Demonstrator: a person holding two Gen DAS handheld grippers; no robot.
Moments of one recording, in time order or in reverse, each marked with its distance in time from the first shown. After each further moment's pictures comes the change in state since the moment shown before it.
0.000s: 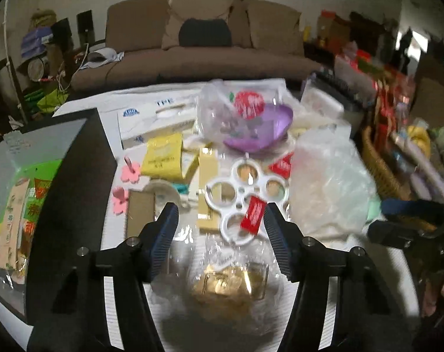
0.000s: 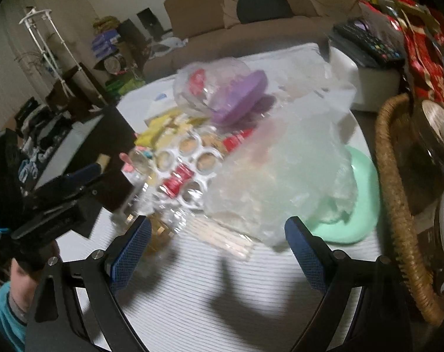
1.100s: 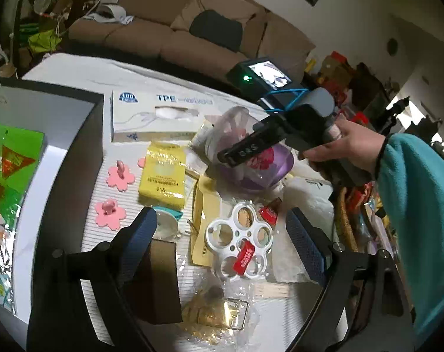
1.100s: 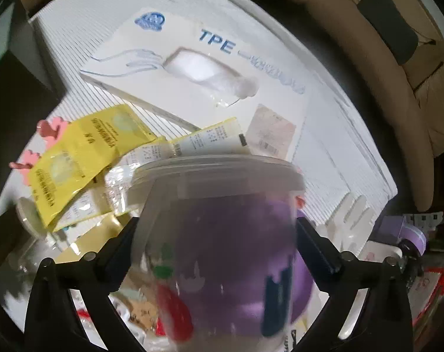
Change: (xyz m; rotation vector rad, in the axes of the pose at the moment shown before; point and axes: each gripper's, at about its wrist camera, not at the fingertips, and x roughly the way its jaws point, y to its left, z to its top) left arm 0.019 0.073 0.042 -0.292 0.061 -0.227; right arm 0.268 0.078 0.200 -0.713 0.590 -0.328
